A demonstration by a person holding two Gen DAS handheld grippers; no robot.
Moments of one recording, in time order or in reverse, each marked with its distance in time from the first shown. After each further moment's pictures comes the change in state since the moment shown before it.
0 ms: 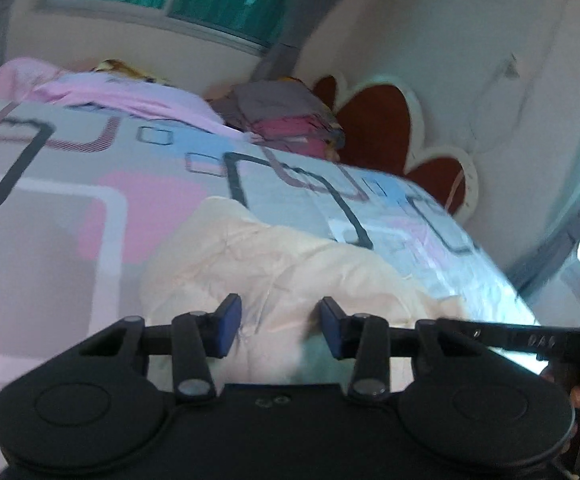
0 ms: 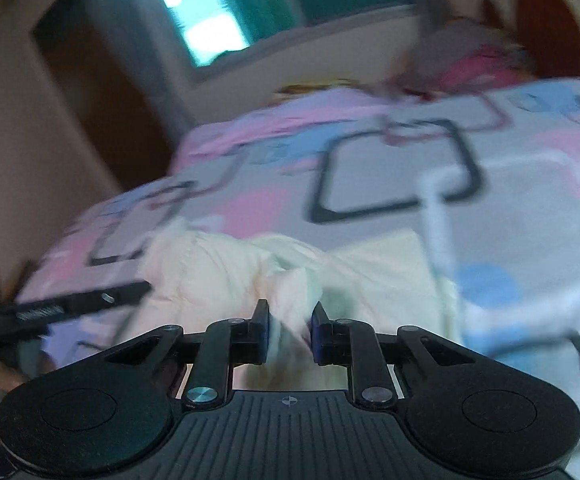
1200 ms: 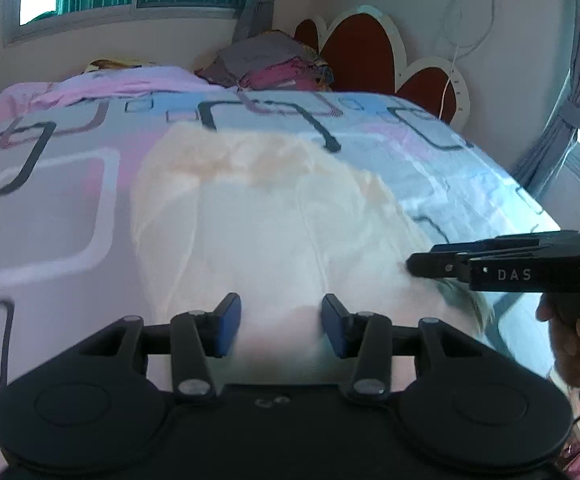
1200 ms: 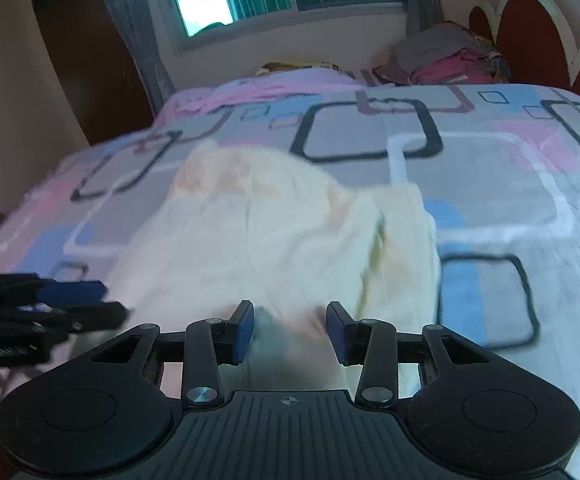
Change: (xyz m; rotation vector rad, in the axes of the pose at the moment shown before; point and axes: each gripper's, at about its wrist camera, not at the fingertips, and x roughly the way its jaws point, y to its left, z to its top) left arm -0.076 -0.095 -0.084 0.174 0.149 0.128; right arm -0.079 0.026 -0.067 -0.155 0.072 -0.072
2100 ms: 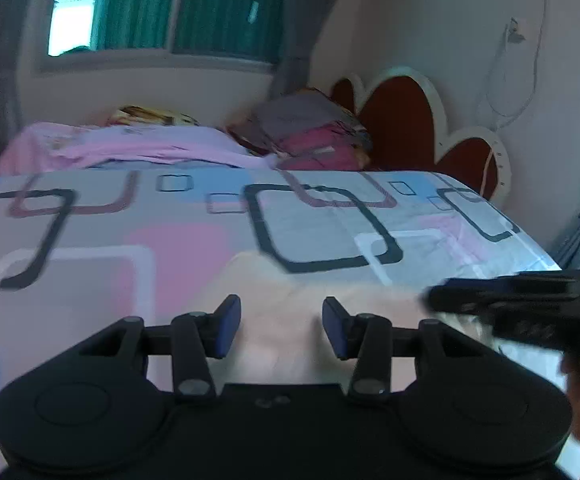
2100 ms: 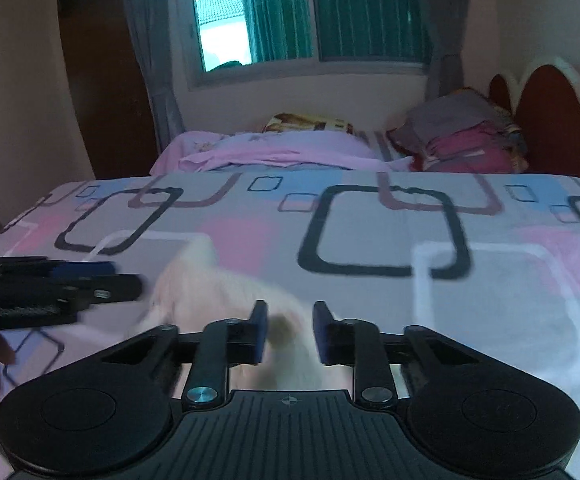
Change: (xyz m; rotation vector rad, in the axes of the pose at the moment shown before) left arm 0.064 0.067 0.123 -0.054 -0.172 0.049; right arm 0.091 0.026 0.131 -0.084 -0.129 0.013
